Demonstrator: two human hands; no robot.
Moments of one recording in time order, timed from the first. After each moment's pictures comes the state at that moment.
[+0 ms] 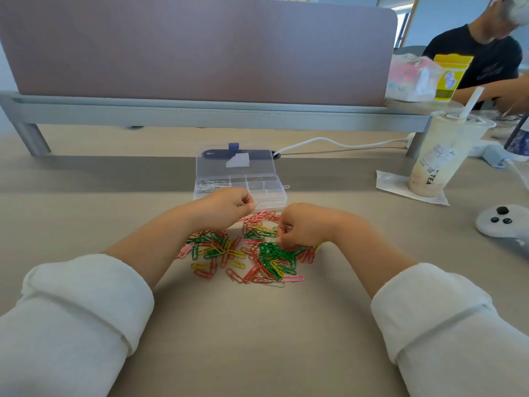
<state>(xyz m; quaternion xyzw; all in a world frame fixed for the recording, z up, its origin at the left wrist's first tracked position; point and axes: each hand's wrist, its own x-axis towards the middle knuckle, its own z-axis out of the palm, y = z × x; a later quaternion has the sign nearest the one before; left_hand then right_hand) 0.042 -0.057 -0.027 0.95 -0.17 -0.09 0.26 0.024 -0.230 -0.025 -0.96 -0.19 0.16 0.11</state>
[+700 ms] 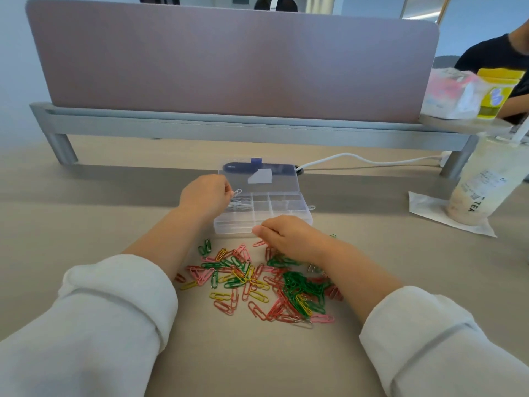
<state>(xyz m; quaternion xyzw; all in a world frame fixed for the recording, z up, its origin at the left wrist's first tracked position) 0.114 -0.003 -0.035 0.98 0.00 0.13 0.14 0.054 -0.182 -0.036 -0.92 -0.27 0.10 0.27</state>
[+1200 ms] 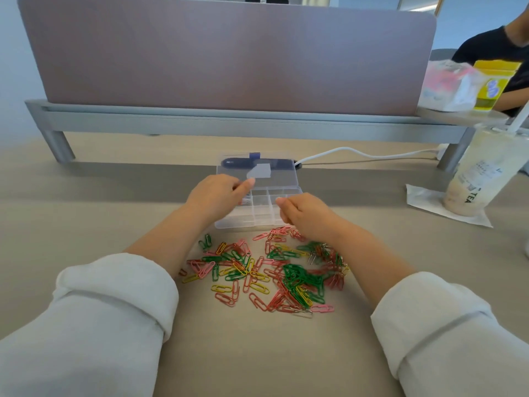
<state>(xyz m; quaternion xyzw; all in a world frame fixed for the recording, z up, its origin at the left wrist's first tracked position) 0.096 -0.021 -0.029 0.98 -0.07 0.09 0.18 0.063 -0.201 -0.029 -0.93 -0.17 0.03 0.32</state>
